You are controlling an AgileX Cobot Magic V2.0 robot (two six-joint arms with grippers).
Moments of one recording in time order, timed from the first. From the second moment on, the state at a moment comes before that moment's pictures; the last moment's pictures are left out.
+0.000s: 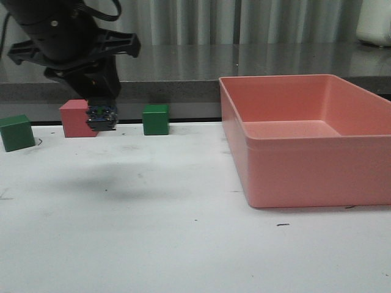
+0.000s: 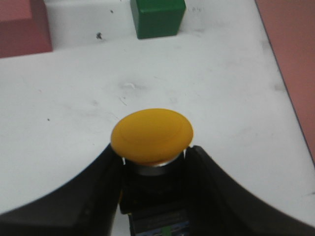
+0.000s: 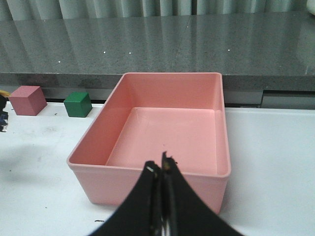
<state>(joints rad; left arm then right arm) -0.40 1.67 -1.17 0.07 0.39 -0.30 0.22 0.16 -0.41 -0.05 0.49 0.17</state>
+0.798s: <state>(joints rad) -0.27 1.77 -0.70 0.22 -0.72 -0.14 0.22 0.16 -0.41 -0.05 0.49 0.17</state>
